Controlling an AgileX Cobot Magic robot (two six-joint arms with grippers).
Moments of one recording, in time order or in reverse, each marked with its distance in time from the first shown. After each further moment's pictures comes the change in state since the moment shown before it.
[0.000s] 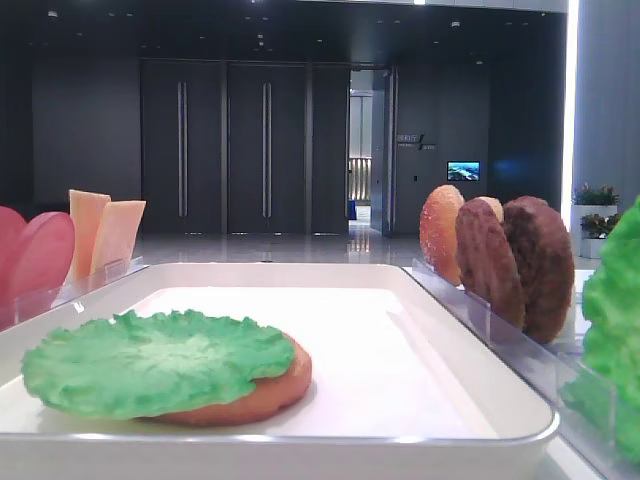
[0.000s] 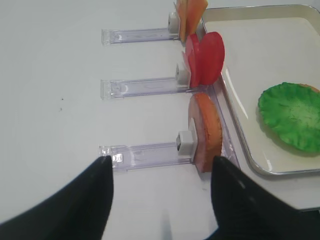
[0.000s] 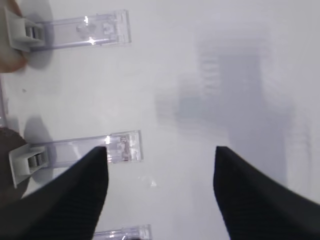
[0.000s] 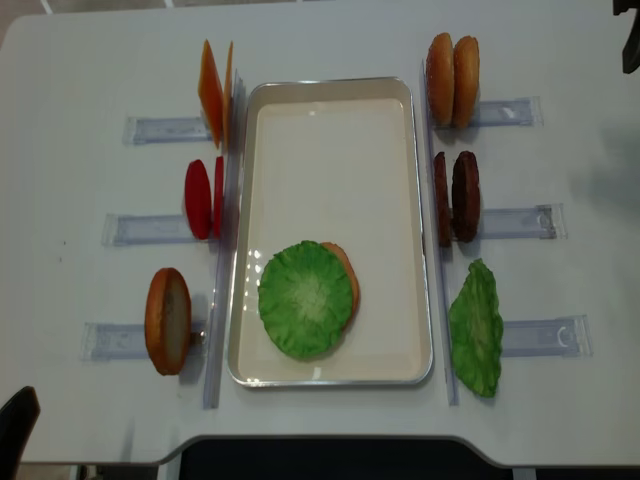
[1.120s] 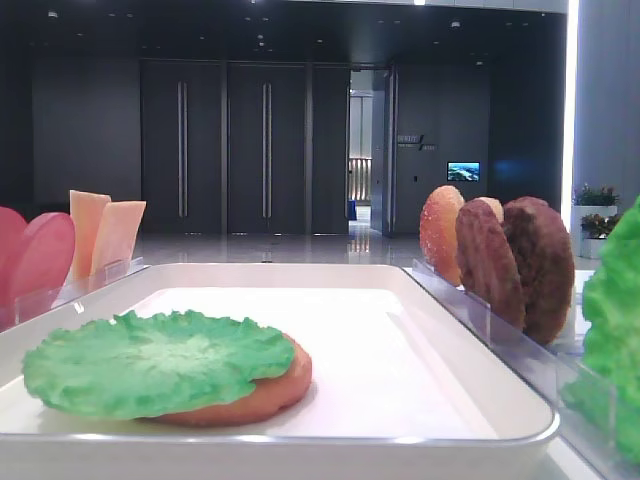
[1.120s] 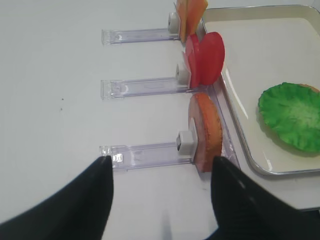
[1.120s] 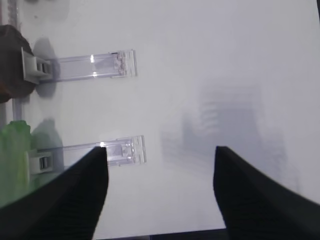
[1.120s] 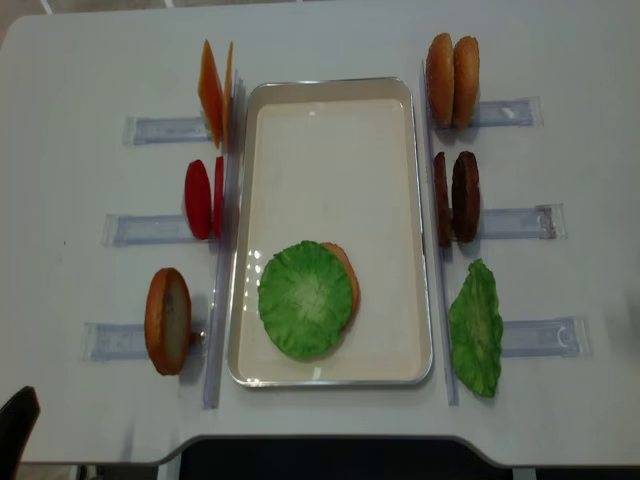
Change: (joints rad) left arm 0.000 0.000 0.000 0.000 0.000 0.000; right arm -0.013 -0.675 0.488 -0.004 0.006 -0.017
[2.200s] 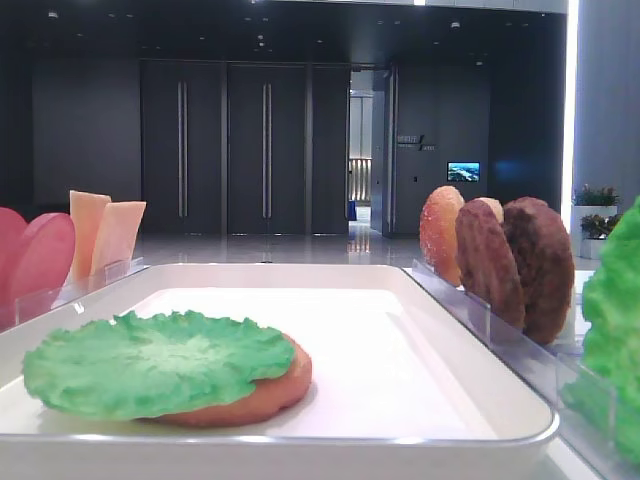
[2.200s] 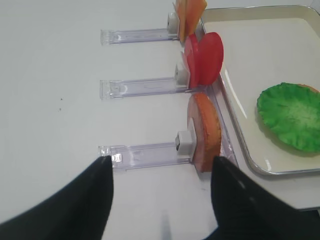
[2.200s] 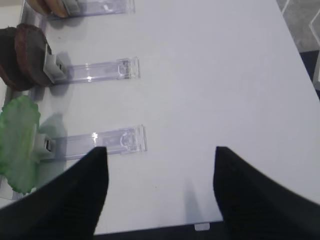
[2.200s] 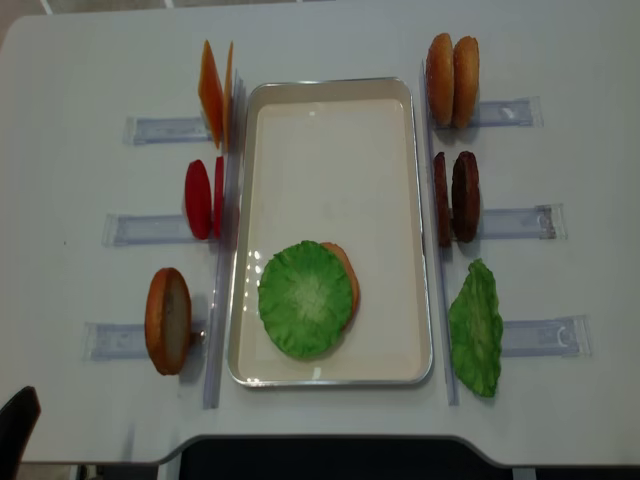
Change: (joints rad) left arm 0.000 0.000 0.000 -0.003 0.000 0.000; right arm 0.000 -0.749 0.345 0.000 0.003 0.008
